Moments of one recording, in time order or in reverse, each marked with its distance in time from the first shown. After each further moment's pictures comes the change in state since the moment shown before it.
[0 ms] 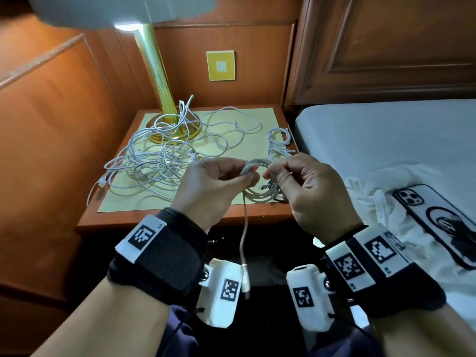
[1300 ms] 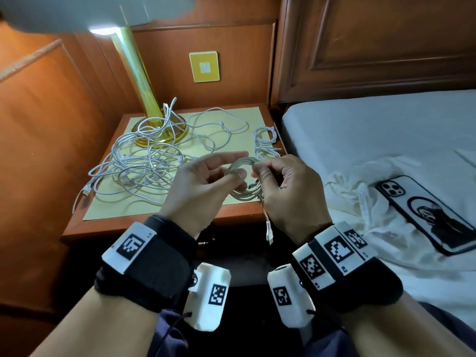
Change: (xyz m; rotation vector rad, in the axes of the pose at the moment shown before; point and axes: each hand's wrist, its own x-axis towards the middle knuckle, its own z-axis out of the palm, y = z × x) left_hand -0.005 0.006 0.011 -0.108 -0.046 0.033; right_hand -0.001 0.012 0.012 -0.183 0.191 -0.060
